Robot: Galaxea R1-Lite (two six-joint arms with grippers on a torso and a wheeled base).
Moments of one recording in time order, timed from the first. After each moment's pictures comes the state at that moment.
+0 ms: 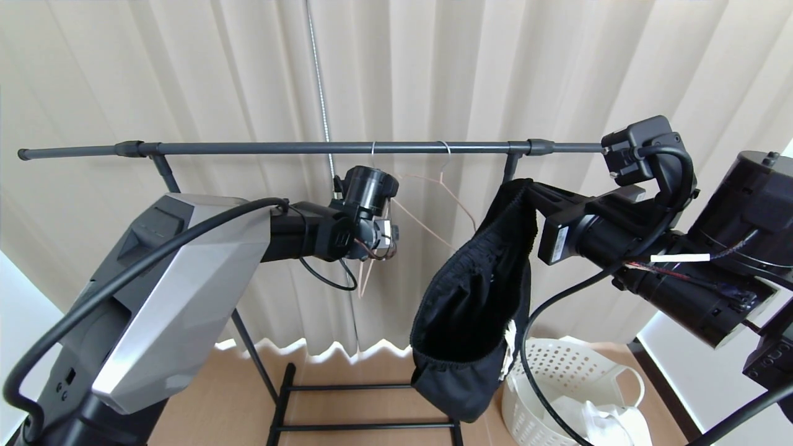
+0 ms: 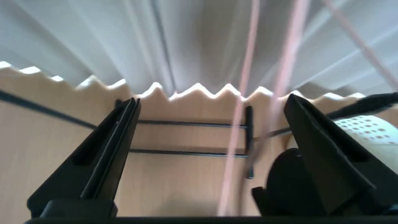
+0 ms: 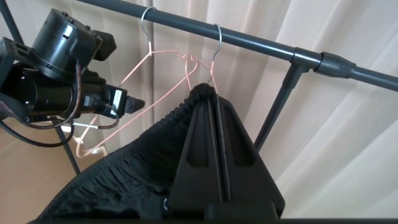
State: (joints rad) left arm -0.53 2.43 -1.98 0.14 0.44 -0.32; right arm 0.60 1.60 -0.72 -0.94 -0.21 -0.13
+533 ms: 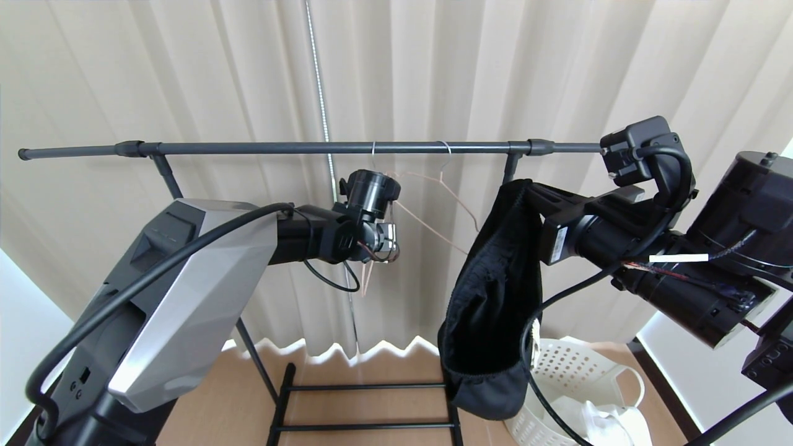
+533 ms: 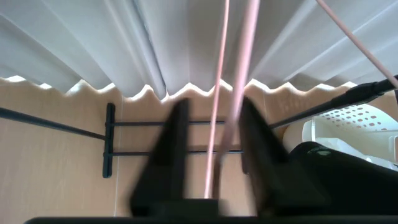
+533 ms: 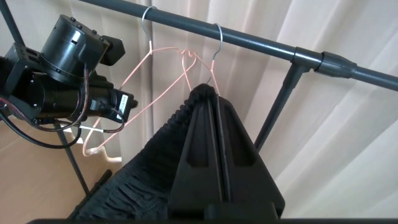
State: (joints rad) left arm -0.53 2.45 -2.00 0.14 0.41 -0.30; right arm 0.60 1.60 -0.72 -0.94 -0.21 -0.13
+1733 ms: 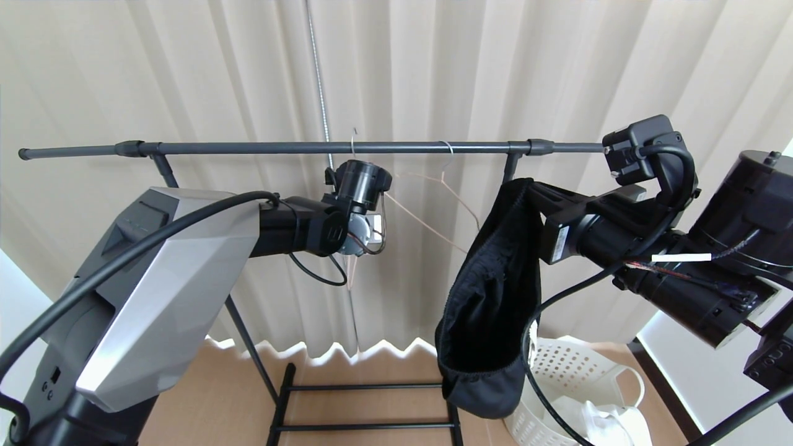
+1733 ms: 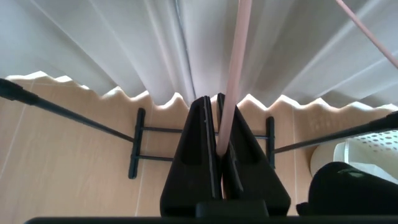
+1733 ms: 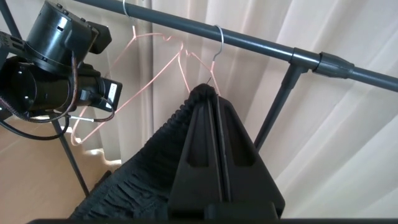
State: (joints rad) left arm -0.51 2.40 -1.96 0.14 0.56 -0.27; right arm 0.60 1.60 -0.72 -0.94 -0.21 -0.13
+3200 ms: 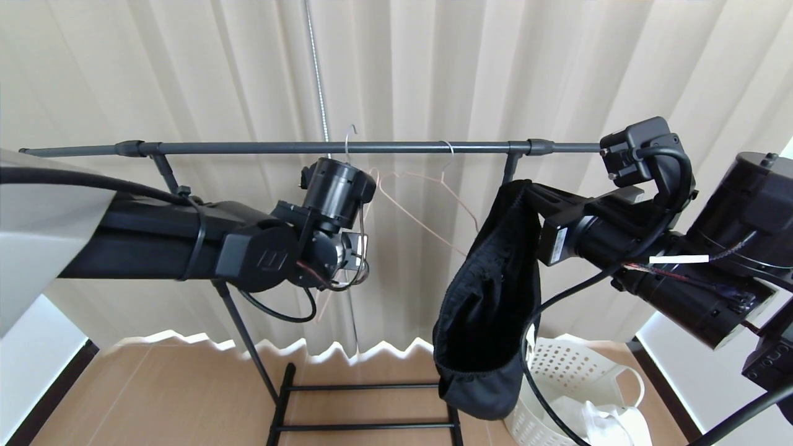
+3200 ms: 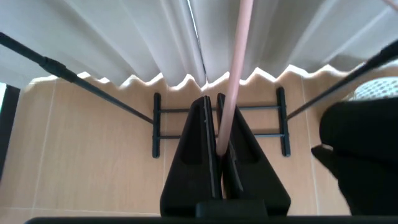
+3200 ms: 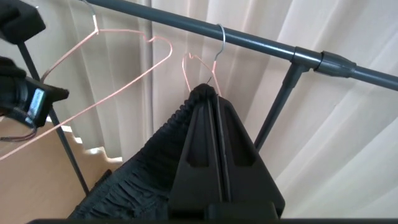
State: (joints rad) left arm -0.60 2.00 -1.38 0.02 0.58 -0.20; right arm 0.60 1.60 -0.72 -0.94 -0.21 -0.13
